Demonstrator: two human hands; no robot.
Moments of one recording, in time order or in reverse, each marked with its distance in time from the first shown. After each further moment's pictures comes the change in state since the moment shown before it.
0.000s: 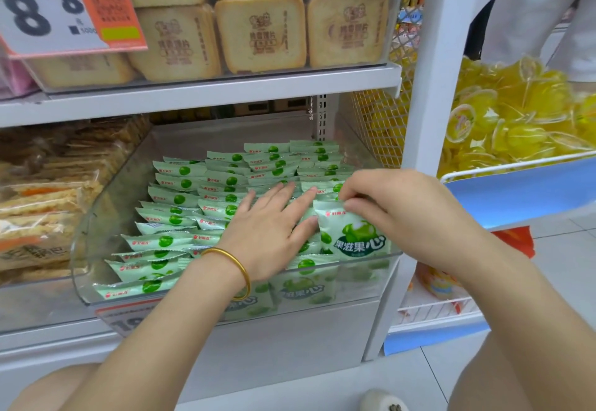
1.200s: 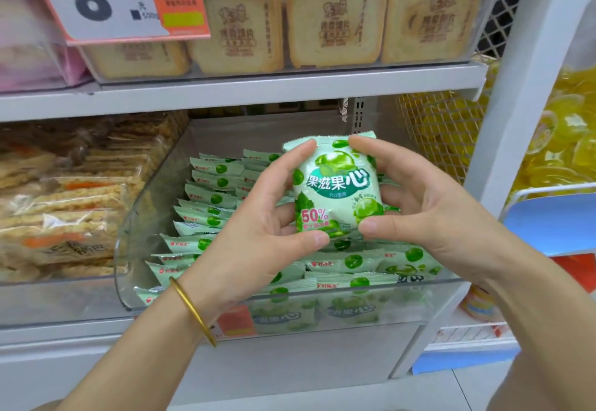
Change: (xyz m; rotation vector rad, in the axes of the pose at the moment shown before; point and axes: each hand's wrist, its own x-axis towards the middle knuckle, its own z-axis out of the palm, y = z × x) left_hand -0.043 -0.029 -0.026 -1.441 0.224 0.256; right_hand 0.032 -0.006 0.038 1.353 -0.073 -0.008
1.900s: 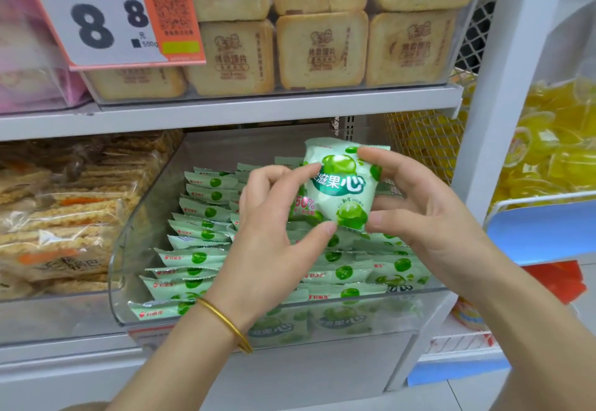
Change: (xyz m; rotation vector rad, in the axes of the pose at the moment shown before) left_hand 0.009 -0.004 0.016 0.700 0.272 0.109; right_hand -0.006 -0.005 -0.001 0.007 0.159 -0.058
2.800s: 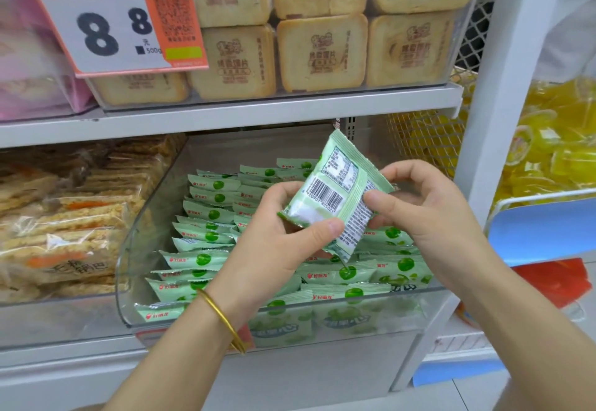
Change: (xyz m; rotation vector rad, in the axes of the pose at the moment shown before) left_hand 0.000 0.011 -0.006 -0.613 -0.131 -0.351; right_hand 0.002 0.000 0.009 -0.159 0.287 0.053
